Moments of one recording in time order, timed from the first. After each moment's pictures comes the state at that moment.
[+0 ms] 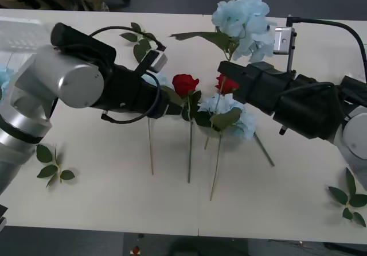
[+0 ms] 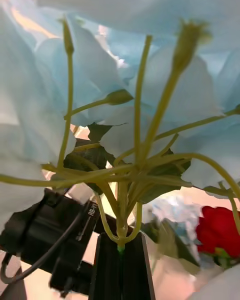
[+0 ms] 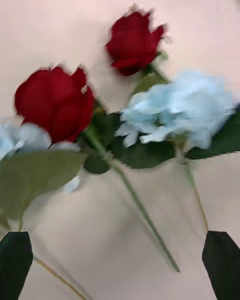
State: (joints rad) right arm -0.14 -0.54 0.19 -2.03 -1.48 0.56 1.88; left arm -0.56 0.54 -0.36 -1.78 0.98 1.24 -1.58
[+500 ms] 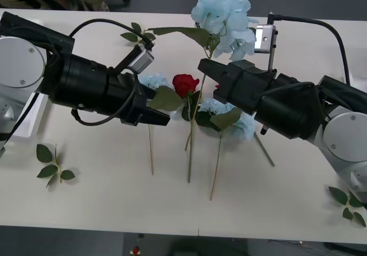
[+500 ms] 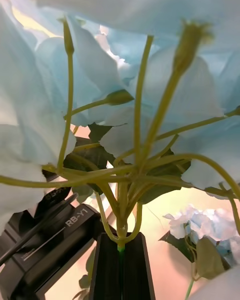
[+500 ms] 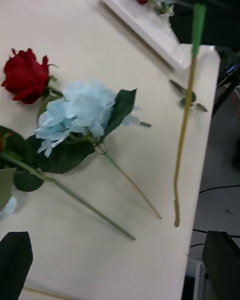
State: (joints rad) right arm -0.19 -0.54 0.29 -2.03 -1.51 0.48 1.89; left arm -0.50 0.58 -0.18 -1.77 1.45 1.38 -2.07
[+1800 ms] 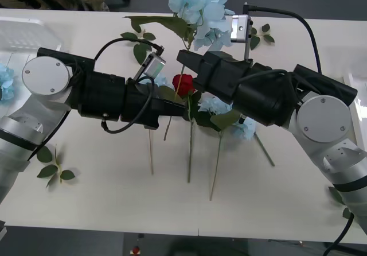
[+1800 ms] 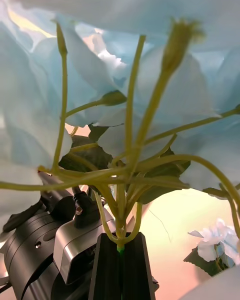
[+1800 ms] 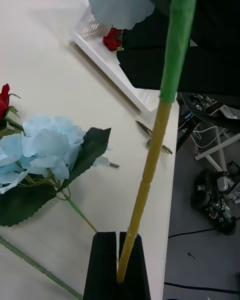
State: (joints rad) right arm -0.31 -0.46 0.35 -1.92 -1.54 0.48 1.89; left arm -0.50 0.51 -0.28 -1.57 1.67 1.21 -2.23
